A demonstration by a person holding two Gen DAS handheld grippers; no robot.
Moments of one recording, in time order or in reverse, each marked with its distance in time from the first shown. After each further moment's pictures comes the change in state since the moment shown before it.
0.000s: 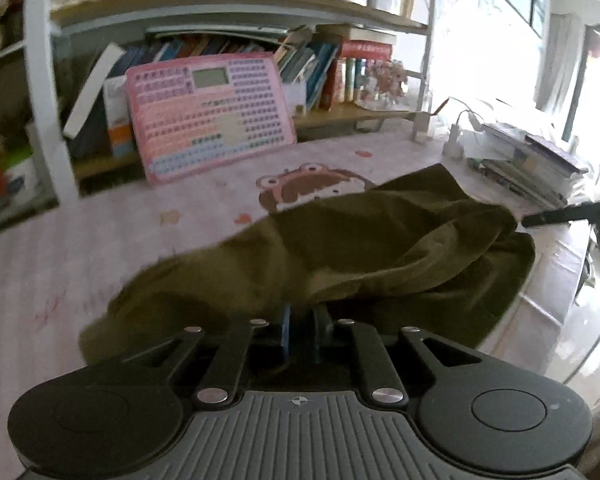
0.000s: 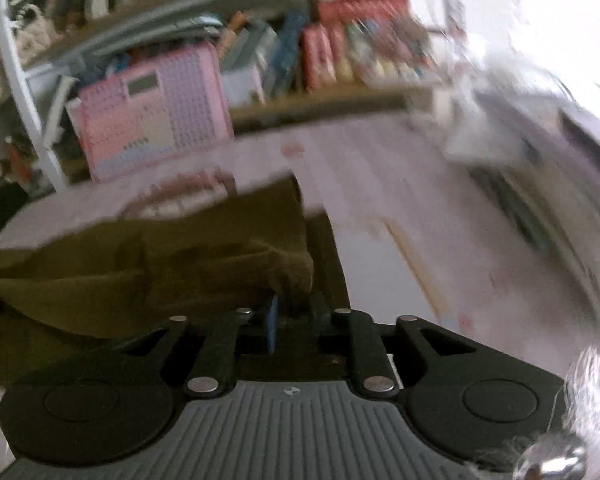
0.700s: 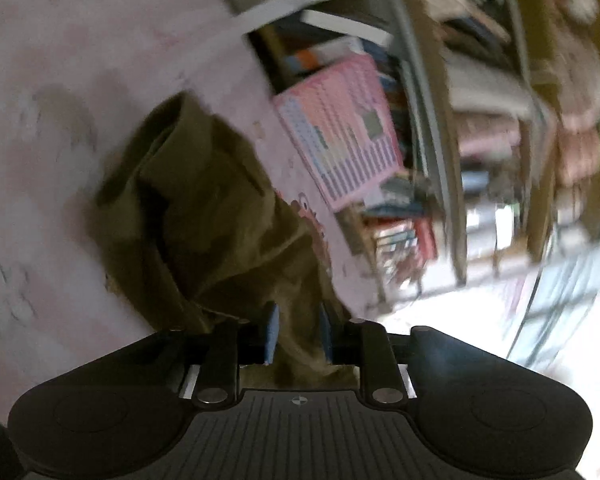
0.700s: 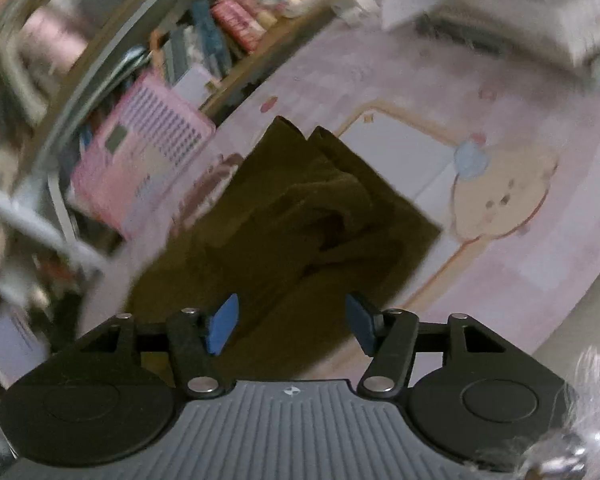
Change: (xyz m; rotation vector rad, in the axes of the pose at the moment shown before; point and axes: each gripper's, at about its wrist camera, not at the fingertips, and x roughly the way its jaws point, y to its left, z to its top) left arm -0.027 0.051 -0.093 -1.243 -0.197 -0.280; right arm -0.023 0.001 -0.015 0.643 0.127 0.153
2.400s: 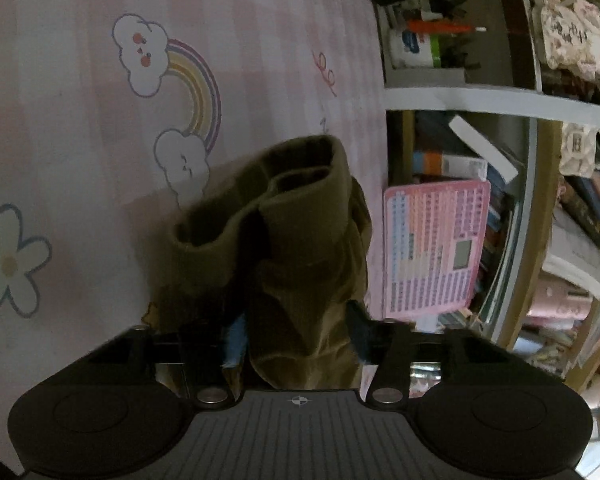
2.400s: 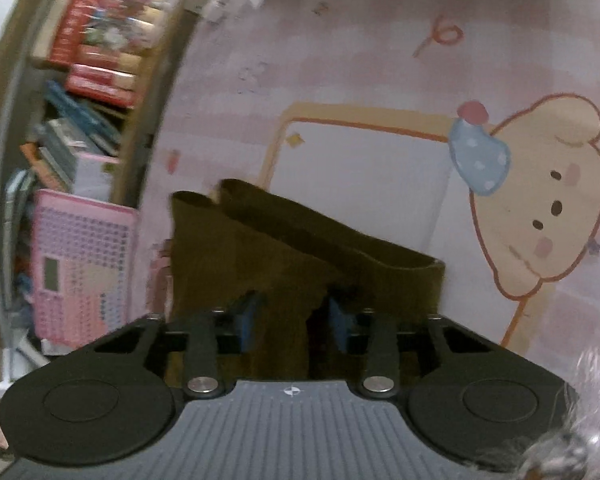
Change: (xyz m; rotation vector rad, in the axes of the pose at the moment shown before) left arm 0.030 0.035 0.013 -0.418 -0.237 0.163; right arm 0.079 -0.030 0.071 0.415 0.023 -0.114
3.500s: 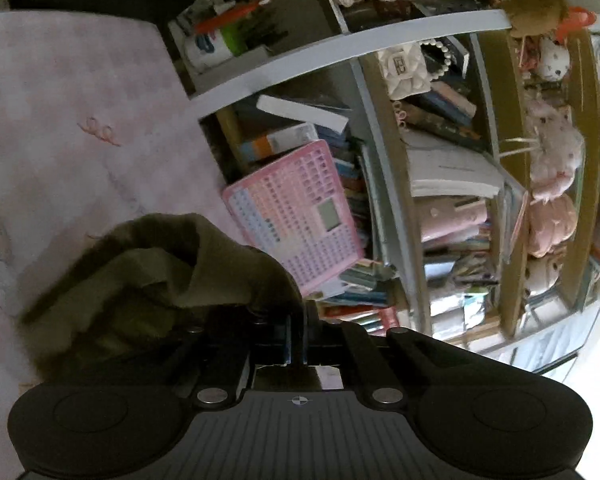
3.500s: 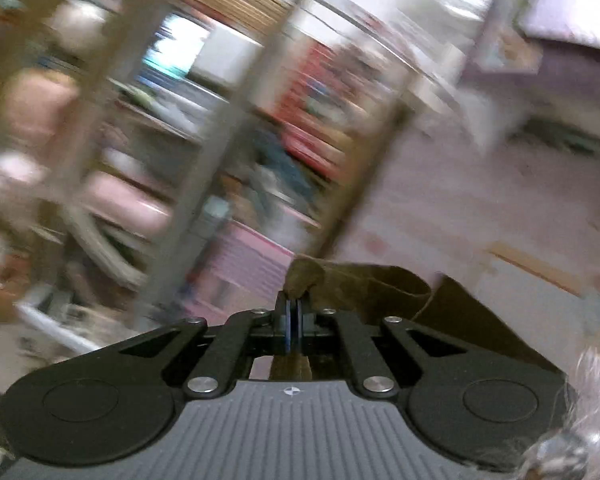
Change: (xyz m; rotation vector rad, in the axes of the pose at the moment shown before) left arm -0.050 -0.099 0.001 0.406 0.033 -0.220; right arm -0.134 0.056 -0.004 -0.295 -0.248 0.505
